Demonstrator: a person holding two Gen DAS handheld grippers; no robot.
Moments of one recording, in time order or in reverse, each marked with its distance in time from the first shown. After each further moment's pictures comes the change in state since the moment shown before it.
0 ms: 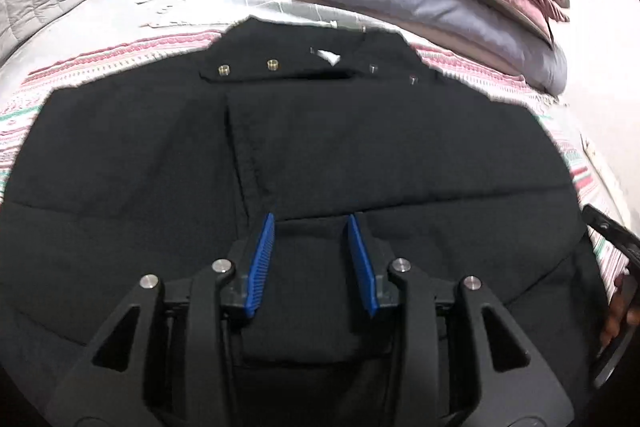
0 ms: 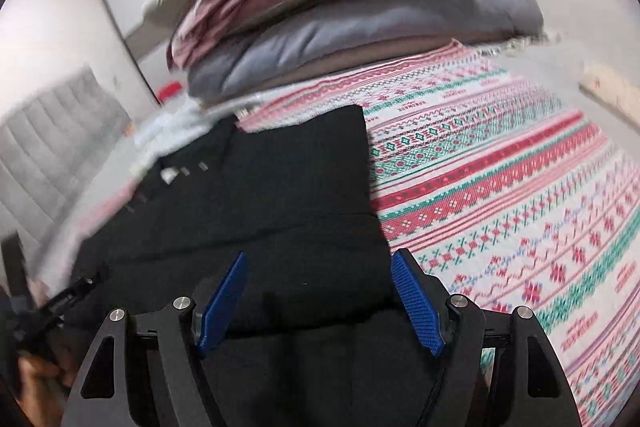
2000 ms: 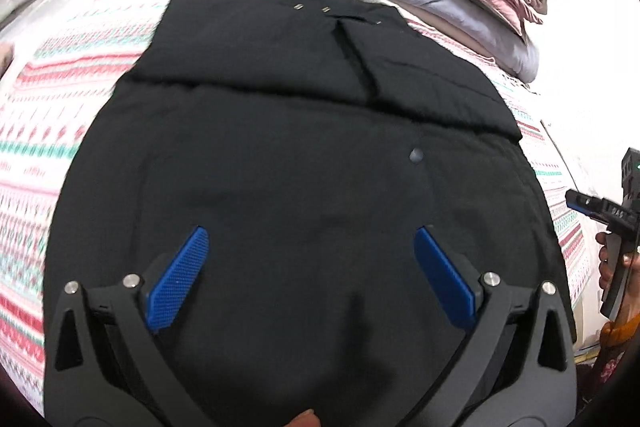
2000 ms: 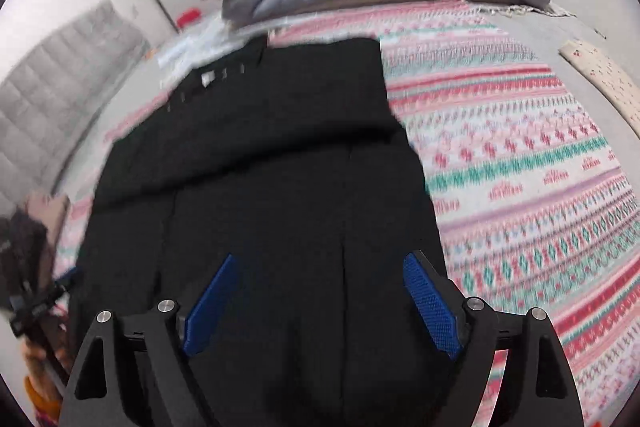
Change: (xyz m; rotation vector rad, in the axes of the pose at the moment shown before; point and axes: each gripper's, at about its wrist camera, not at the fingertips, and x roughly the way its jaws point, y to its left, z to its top) left arm -0.167 0.064 -0.123 -0.123 0.130 -0.058; right arm -0.119 0.011 -0.065 -0.079 0.285 0.054
